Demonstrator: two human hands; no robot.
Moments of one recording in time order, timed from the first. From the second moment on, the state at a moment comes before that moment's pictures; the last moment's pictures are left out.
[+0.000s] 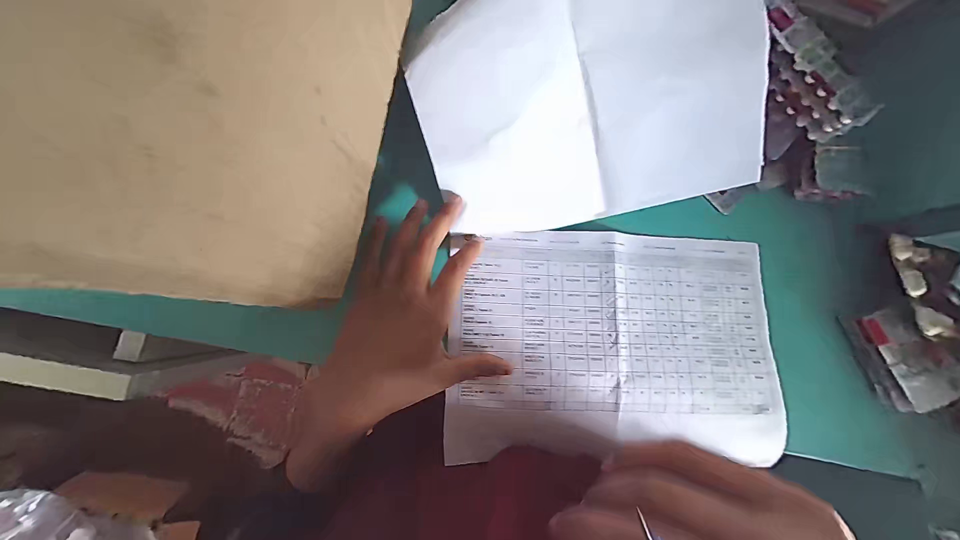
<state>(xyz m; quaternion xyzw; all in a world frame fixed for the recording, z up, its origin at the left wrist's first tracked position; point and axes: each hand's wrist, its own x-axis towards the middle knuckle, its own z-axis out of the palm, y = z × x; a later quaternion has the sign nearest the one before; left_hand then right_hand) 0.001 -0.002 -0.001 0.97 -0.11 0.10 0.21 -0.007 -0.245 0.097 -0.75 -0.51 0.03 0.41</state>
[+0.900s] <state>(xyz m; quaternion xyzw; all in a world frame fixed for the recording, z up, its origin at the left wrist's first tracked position) 0.000 0.006 0.002 0.95 -0.16 0.09 0.26 0.060 -0.275 0.043 -0.82 -0.18 0.06 0.54</state>
